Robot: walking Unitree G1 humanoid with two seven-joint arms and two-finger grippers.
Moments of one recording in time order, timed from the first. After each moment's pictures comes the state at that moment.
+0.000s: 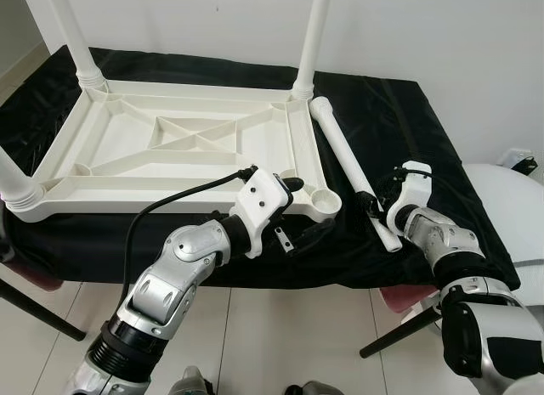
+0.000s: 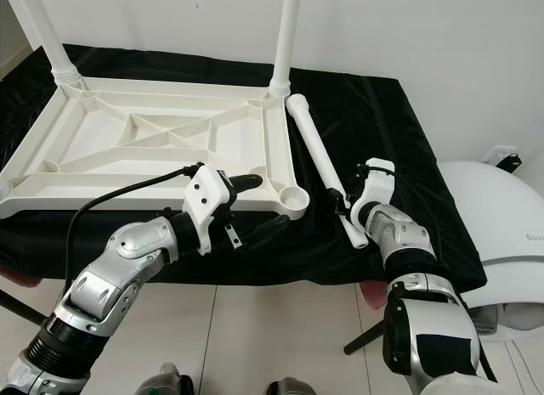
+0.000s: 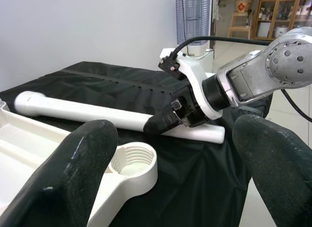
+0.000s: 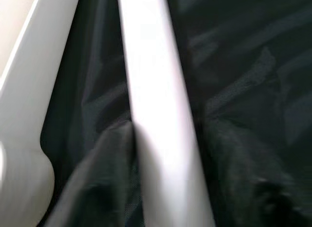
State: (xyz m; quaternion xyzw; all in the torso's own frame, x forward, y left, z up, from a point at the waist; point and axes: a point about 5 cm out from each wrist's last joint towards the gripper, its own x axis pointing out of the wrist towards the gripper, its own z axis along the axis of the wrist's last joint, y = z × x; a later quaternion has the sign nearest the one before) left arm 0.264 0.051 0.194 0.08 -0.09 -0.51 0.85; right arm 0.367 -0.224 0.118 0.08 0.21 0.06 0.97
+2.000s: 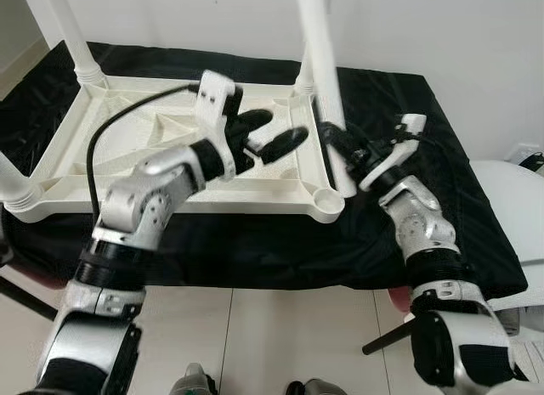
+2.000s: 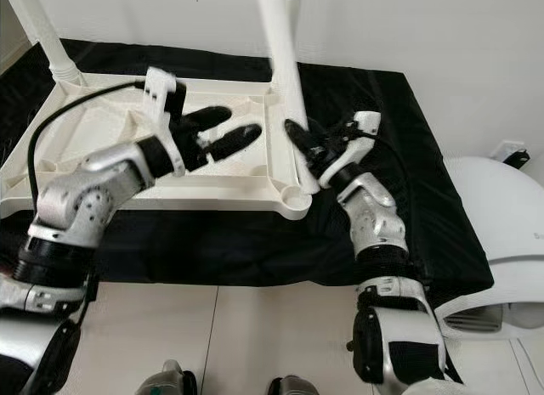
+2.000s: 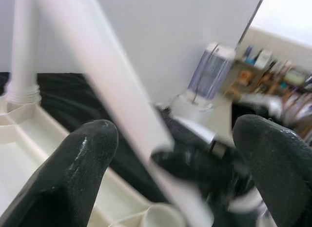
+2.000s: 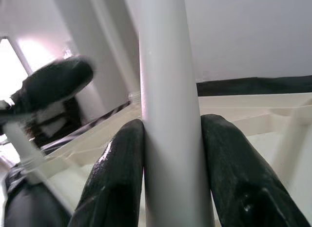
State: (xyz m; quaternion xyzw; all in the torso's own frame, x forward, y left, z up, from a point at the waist) left arm 0.334 0.084 0.269 -0.13 -0.04 -0.49 0.86; right arm 0.357 -0.145 0.195 0.13 -0.13 0.39 0.90
